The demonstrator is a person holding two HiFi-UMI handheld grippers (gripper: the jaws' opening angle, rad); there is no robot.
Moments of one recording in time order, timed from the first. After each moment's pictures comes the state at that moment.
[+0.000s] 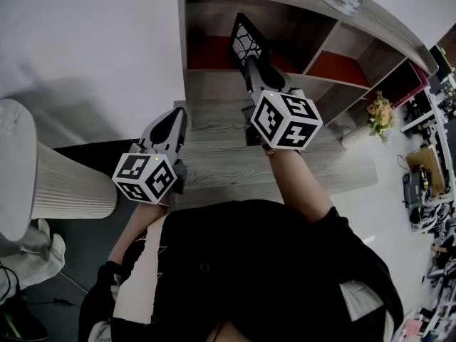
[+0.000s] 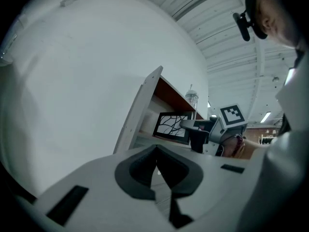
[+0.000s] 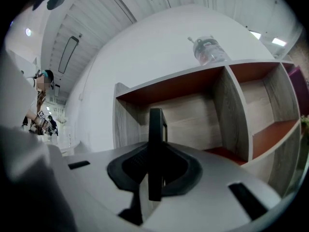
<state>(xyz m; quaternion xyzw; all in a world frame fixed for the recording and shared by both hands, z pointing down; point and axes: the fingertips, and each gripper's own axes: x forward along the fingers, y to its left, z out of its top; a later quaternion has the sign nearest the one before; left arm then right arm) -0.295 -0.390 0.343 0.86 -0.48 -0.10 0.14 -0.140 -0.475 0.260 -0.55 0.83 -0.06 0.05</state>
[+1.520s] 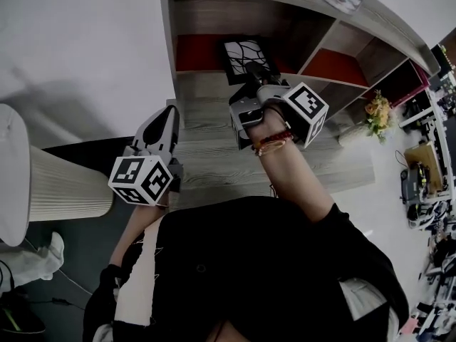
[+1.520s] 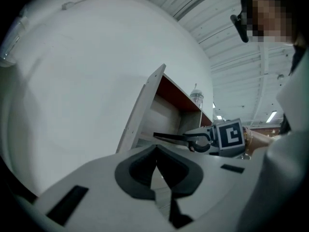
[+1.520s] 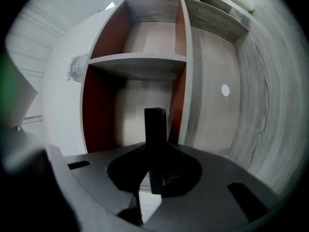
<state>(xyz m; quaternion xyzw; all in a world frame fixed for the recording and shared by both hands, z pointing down) -0.291 -0.403 0.342 0.84 -0.51 -0.10 0.14 -0.114 -0.493 0.321 -0.43 0.60 -0.57 0.37</state>
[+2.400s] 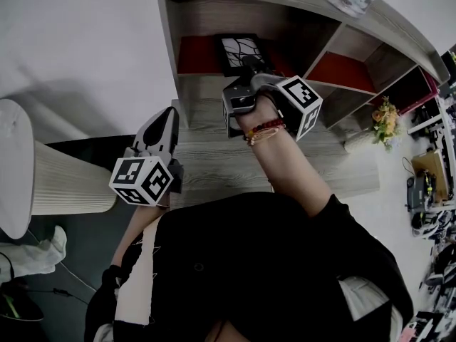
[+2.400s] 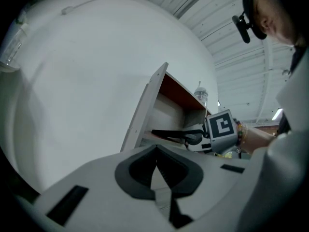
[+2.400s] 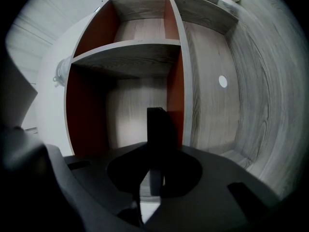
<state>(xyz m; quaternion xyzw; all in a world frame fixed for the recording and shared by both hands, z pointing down) -0.296 -0.408 0.344 0.83 -0.53 -0.09 0.14 -0.127 -0.521 0.324 -0.42 0.56 -0.60 0.39</state>
